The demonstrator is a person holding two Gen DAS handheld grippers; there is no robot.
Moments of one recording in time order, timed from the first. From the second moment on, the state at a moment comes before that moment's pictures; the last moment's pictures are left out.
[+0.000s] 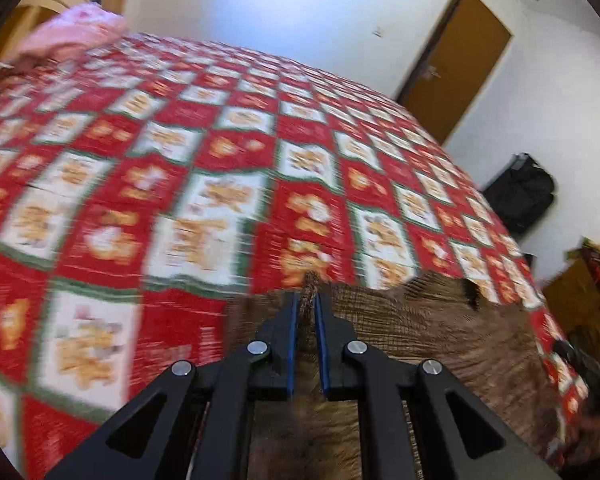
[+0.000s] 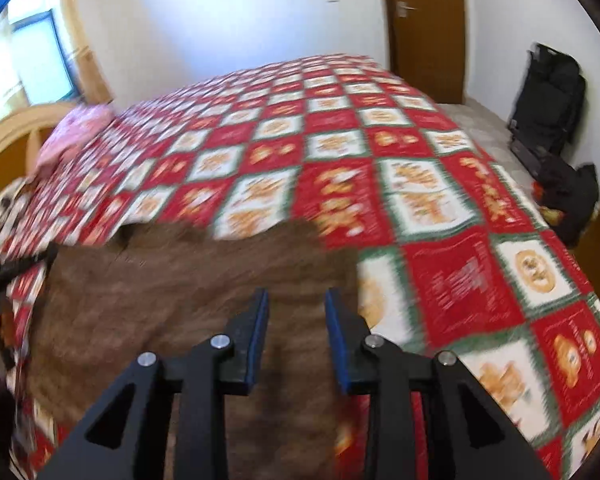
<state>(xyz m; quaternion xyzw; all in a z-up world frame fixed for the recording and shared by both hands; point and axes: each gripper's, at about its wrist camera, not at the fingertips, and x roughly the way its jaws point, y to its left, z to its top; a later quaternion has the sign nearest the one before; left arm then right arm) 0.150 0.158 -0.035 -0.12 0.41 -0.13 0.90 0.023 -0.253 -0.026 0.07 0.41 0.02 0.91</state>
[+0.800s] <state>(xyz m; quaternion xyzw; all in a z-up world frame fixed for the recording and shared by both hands) 0.013 0.061 -0.066 0.05 0.42 -0.12 0.90 -0.057 -0.176 -0.073 0.06 0.44 0.01 0.90</state>
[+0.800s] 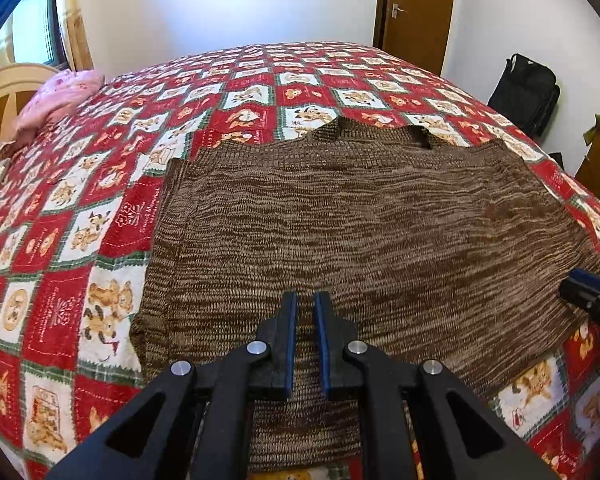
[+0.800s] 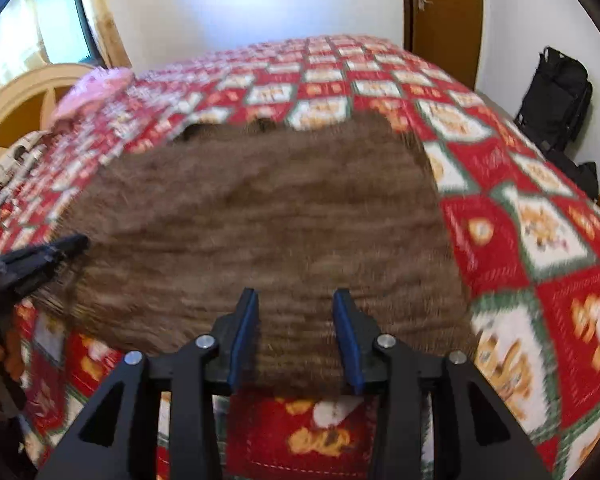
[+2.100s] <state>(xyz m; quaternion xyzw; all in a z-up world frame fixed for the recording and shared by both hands) -0.006 0.124 -0.053 0.06 0.41 0.08 0.91 -0.060 -0.115 -0.030 0.12 0.39 0.11 0.91</state>
